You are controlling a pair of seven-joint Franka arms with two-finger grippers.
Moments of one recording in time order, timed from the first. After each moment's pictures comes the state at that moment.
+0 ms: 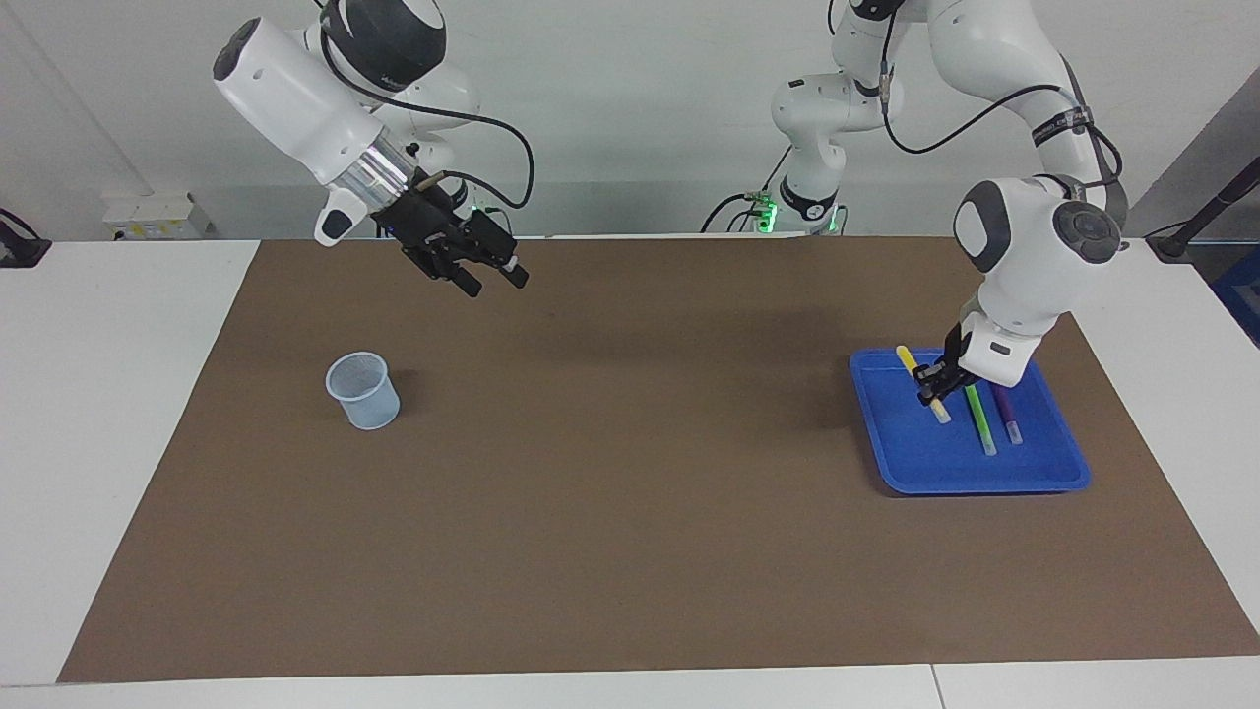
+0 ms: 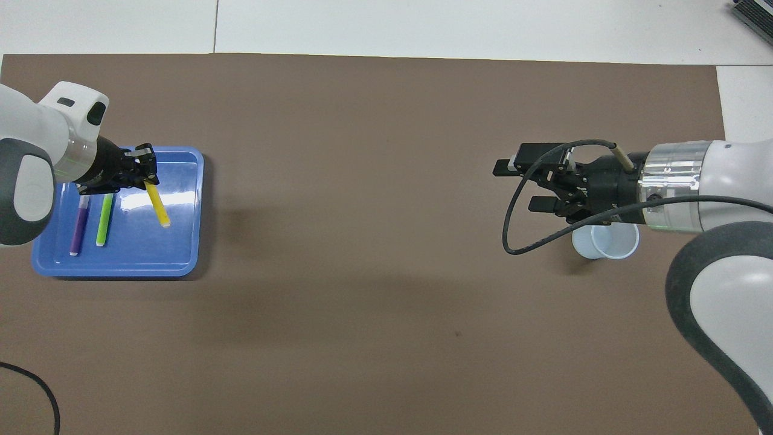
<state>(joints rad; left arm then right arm) 0.04 0.17 -0.09 -1.80 -0.09 2.00 -0.45 0.16 -0.10 0.01 -1.93 0.70 2.08 0.39</state>
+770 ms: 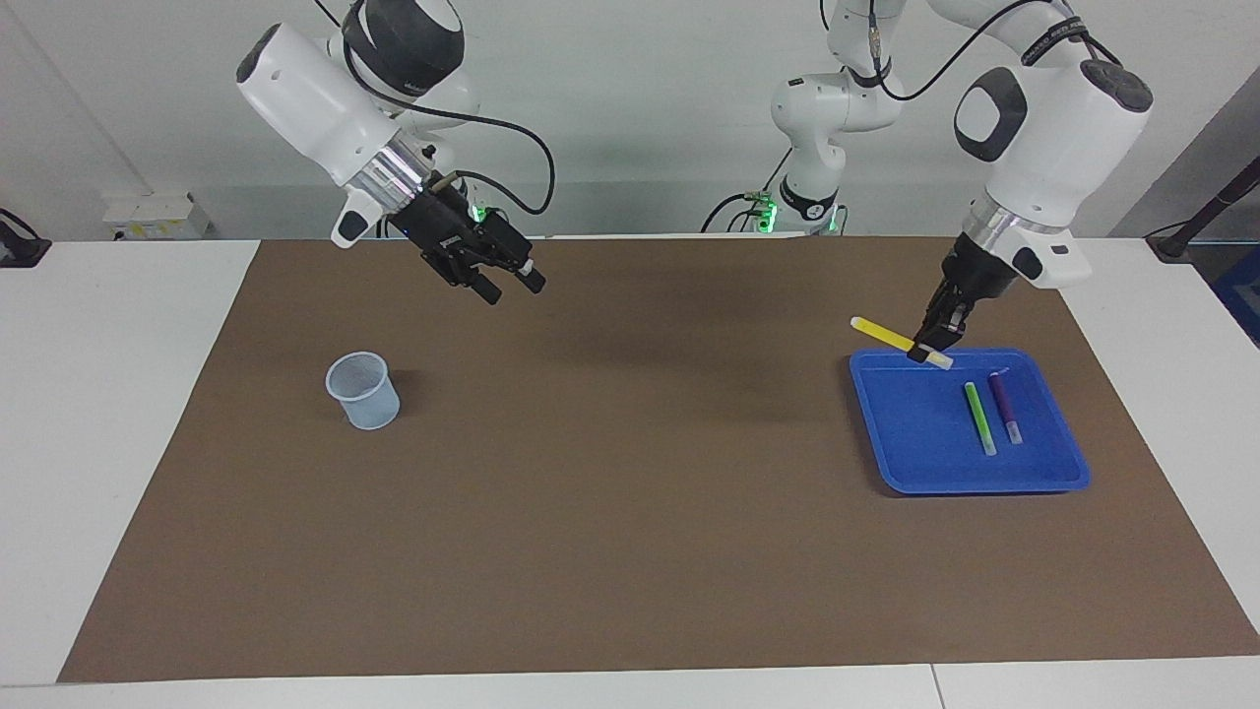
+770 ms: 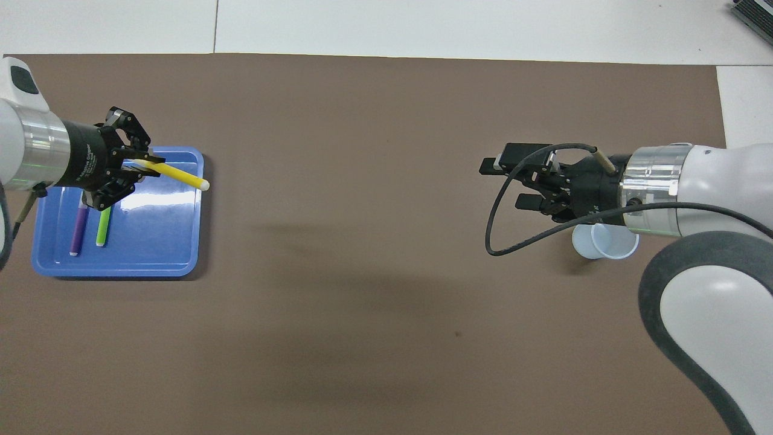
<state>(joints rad) -0.04 -0.02 -0.10 -1.79 -0.19 1.98 -1.26 0.20 -0.10 0.01 -1.95 0.70 2.14 0.39</state>
